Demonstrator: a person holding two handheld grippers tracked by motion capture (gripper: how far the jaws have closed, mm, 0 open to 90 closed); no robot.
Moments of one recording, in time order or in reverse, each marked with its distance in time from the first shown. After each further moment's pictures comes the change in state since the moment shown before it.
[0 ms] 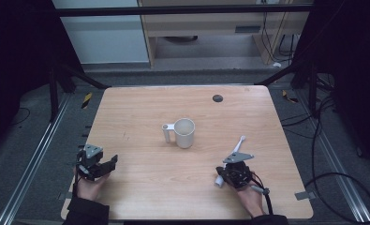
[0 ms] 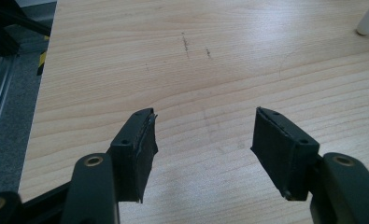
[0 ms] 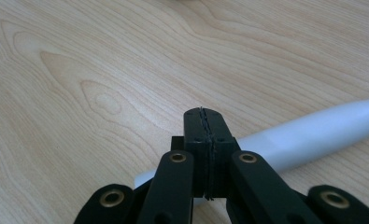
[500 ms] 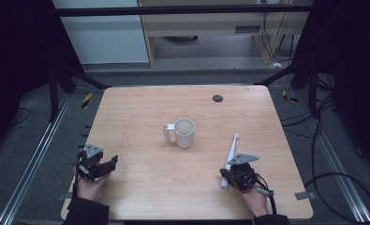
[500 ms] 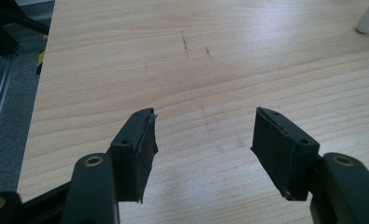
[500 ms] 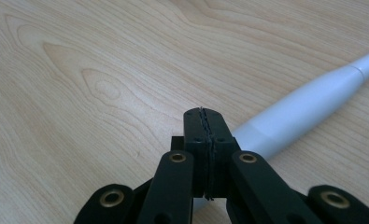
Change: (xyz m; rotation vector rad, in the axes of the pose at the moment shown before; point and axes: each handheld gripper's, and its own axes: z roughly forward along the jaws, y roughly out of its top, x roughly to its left) left arm 0.000 0.000 0.001 0.005 -0.003 0.000; right arm -0.005 -0.008 -0.011 0.013 0.010 0.019
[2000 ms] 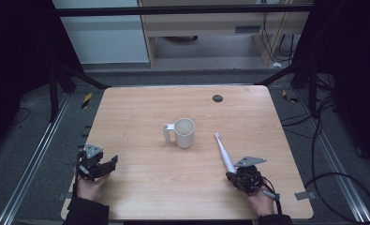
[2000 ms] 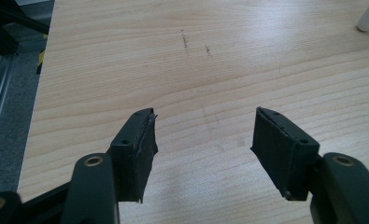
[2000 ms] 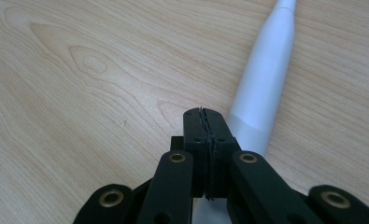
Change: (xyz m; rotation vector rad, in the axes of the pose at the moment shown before) left arm 0.000 0.000 0.000 0.002 0.002 0.002; right arm -0.010 -0.014 -0.009 0.033 -0.006 0.035
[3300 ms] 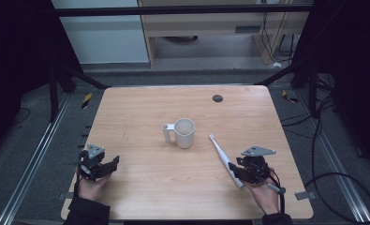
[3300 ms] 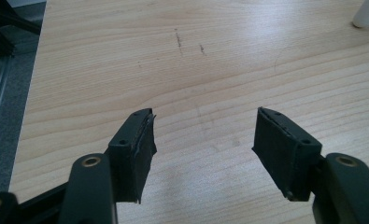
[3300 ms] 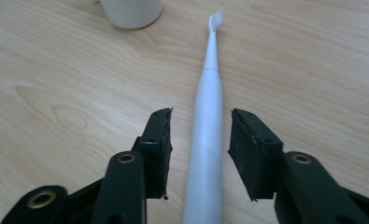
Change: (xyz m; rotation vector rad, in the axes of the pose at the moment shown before) left arm -0.003 -0.001 0.003 0.004 -0.010 0.017; right arm -0.009 0.029 -0.025 -0.094 -0.108 0.055
